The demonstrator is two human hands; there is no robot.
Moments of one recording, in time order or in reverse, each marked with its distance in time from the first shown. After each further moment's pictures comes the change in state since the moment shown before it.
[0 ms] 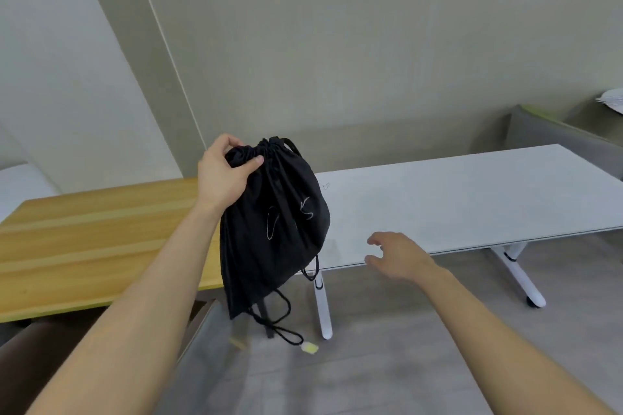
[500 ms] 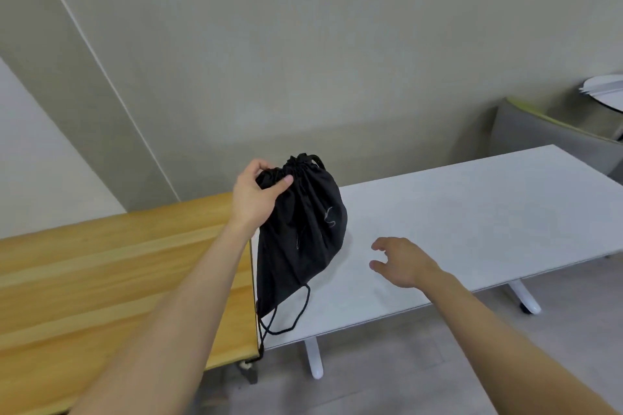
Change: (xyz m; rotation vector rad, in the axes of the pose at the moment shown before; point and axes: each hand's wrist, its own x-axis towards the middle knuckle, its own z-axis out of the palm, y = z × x) left_hand 0.175 -0.055 0.190 -0.200 -0.238 -0.145; right_hand 0.203 0.059 -0.049 -0.018 -0.046 0.140
